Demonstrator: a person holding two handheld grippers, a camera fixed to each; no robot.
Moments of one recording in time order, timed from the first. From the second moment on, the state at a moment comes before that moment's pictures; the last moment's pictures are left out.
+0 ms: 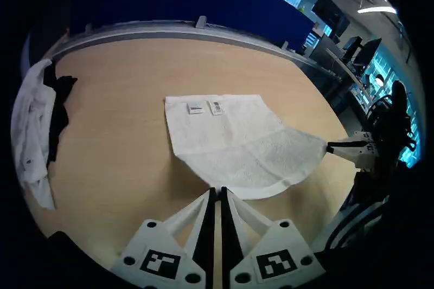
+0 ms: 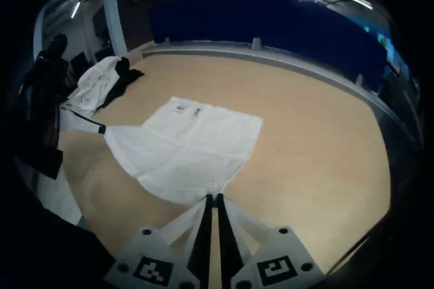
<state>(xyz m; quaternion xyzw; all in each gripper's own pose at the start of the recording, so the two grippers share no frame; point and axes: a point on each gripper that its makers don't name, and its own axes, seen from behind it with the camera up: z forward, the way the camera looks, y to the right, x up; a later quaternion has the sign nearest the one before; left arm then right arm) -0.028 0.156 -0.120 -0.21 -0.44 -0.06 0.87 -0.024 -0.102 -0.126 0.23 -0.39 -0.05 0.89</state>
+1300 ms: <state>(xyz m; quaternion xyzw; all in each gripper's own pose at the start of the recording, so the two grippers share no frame) -0.047 0.157 0.006 -0.18 -0.45 -0.10 0.87 -0.043 -0.084 0.007 0.21 -0.41 -0.05 0.89</state>
